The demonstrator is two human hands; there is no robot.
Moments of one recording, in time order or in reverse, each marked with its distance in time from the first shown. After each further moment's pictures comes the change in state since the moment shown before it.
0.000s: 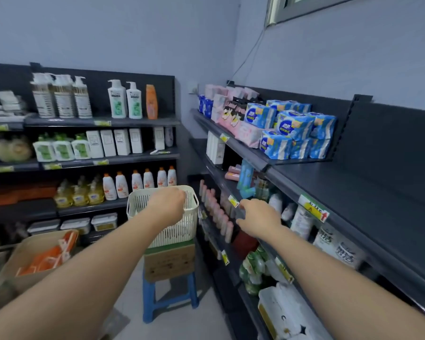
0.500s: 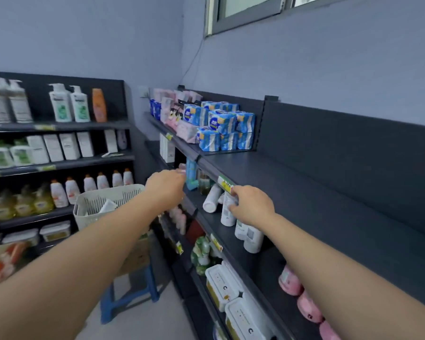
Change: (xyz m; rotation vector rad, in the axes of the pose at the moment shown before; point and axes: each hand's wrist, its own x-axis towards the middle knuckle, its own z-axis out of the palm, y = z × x) left_hand -0.055 0.183 -0.093 -0.073 0.143 0.135; right_hand -0.155 0.135 -0.070 0.054 0.141 0.136
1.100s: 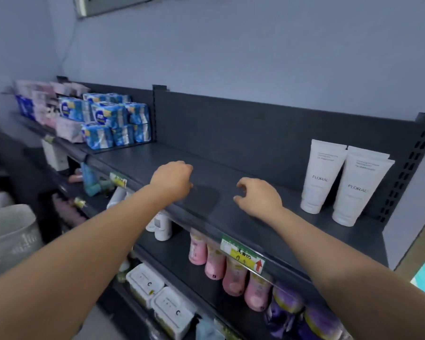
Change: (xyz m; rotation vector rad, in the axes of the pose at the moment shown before) left_hand 0.015 0.247 -0.043 -0.236 0.081 0.435; right_hand -0.146 0.197 -0.066 0.003 0.197 0.420
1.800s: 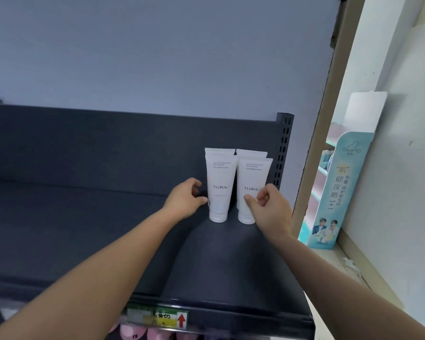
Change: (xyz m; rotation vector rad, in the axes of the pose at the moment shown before) left_hand 0.102 0.210 0.041 -0.978 -0.185 0.281; right_hand -0.065 0.156 -0.057 0.281 0.690 0.620
